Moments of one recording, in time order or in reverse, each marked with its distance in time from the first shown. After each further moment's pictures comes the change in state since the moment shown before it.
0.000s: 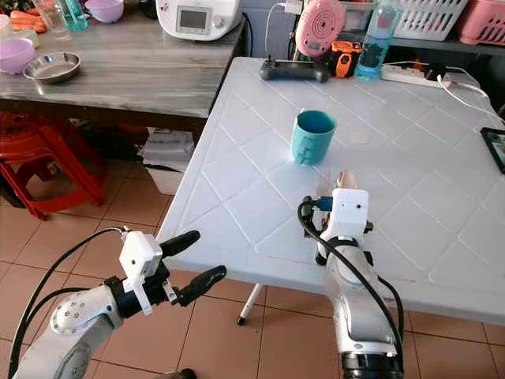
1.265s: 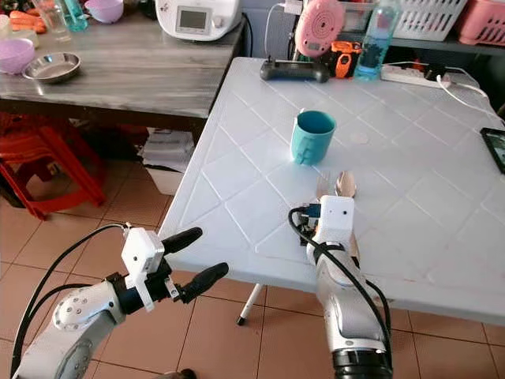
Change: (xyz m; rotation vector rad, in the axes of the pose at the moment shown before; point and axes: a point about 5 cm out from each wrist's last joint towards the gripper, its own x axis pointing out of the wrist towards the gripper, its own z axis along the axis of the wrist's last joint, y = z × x) left arm 0.003 0.001 0.003 0.009 -0.003 -0.010; right arm 0.003 0.012 -0.019 0.046 0.092 0.069
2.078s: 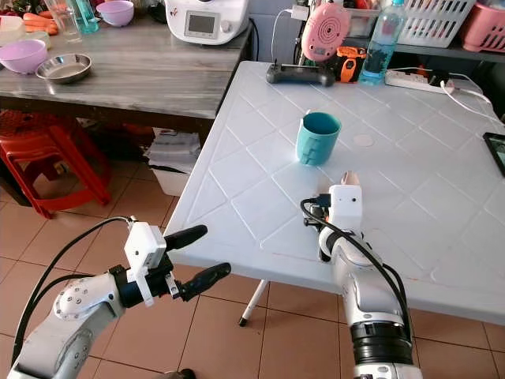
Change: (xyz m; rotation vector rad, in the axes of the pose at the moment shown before) left arm 0.004 0.004 0.006 0.011 0.010 -0.077; right arm 0.020 -0.022 0.009 -0.032 0.080 0.059
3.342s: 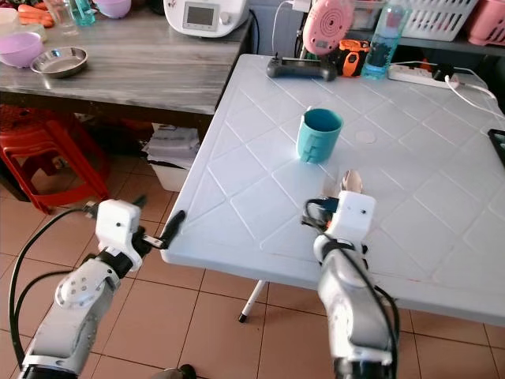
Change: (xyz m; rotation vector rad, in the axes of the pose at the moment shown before) left arm -0.012 0.057 -0.010 0.086 -0.022 0.701; right arm -0.036 0.025 0.010 0.161 -0.165 -0.128
